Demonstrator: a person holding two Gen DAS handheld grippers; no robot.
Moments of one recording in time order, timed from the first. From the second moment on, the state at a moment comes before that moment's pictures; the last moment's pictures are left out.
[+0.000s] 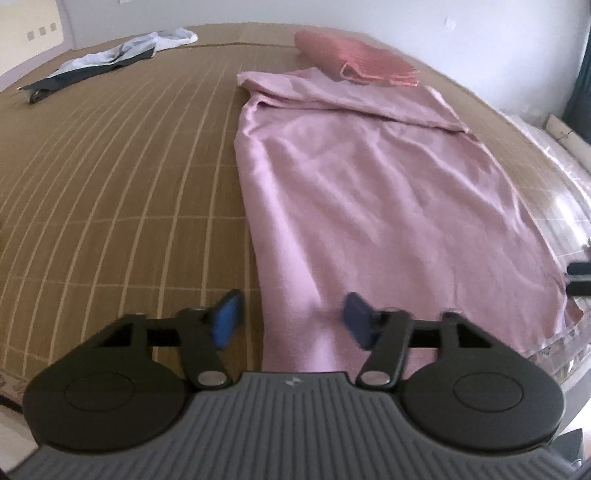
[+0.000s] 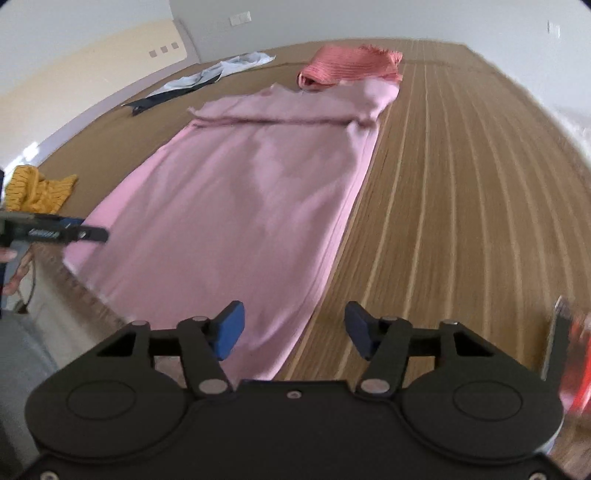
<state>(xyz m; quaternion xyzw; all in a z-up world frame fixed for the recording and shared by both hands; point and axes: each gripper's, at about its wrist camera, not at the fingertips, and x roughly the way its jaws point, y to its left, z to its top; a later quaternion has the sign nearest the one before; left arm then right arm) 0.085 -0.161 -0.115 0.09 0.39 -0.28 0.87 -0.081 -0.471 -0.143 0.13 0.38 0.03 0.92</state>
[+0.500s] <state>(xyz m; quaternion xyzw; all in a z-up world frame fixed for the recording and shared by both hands) 0.041 -0.165 -0.103 0.11 0.45 -0.36 0.81 -0.104 -0.477 -0.117 0.10 0.35 0.03 0.93</state>
